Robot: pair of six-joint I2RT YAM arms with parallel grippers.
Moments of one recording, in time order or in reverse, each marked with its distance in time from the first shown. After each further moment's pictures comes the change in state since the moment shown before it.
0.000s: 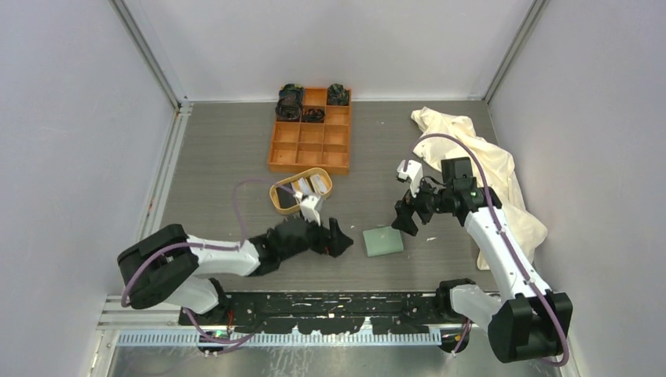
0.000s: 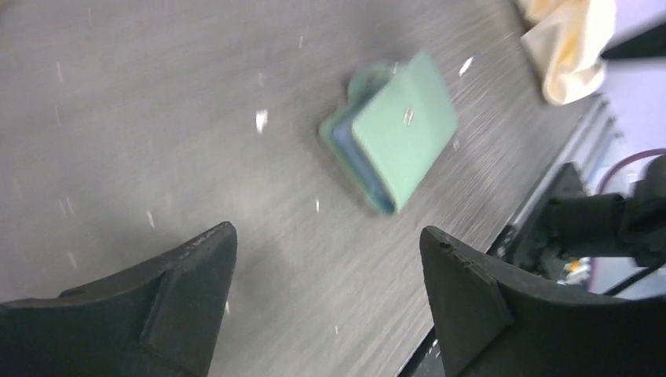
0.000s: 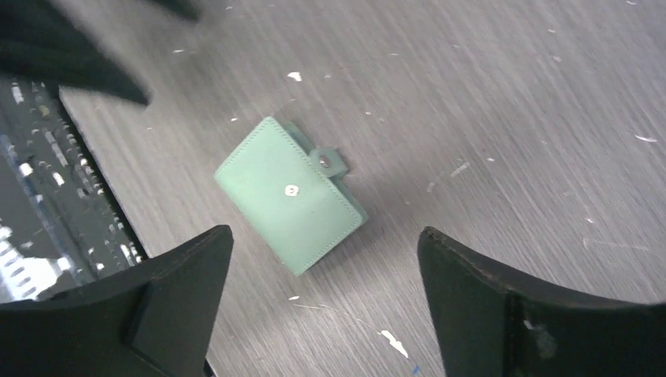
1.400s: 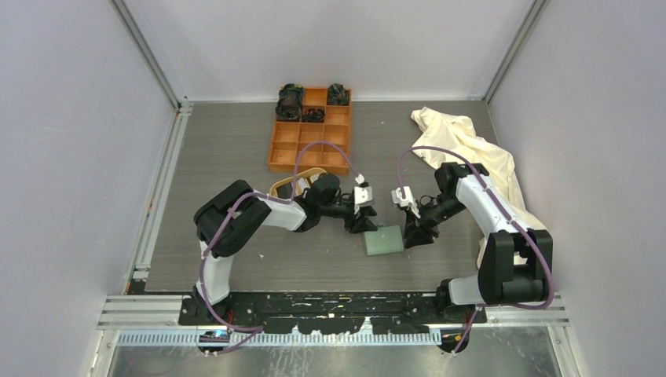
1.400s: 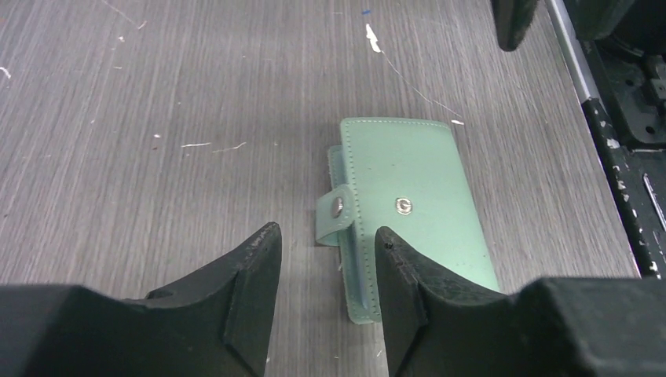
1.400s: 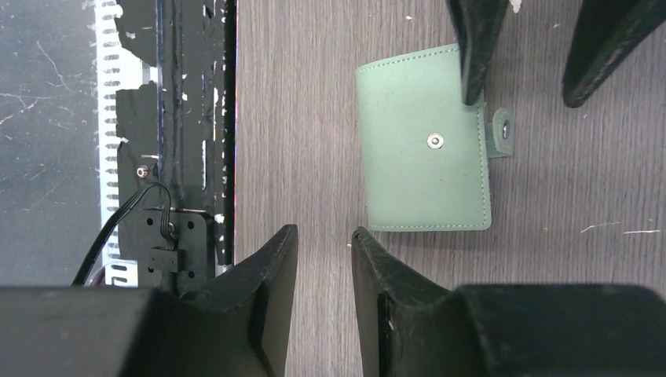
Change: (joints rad) left arm 0.301 0.562 0.572 0.020 0.980 0.930; right arm -0.075 0.328 0.106 -0.602 -0.145 -0.906
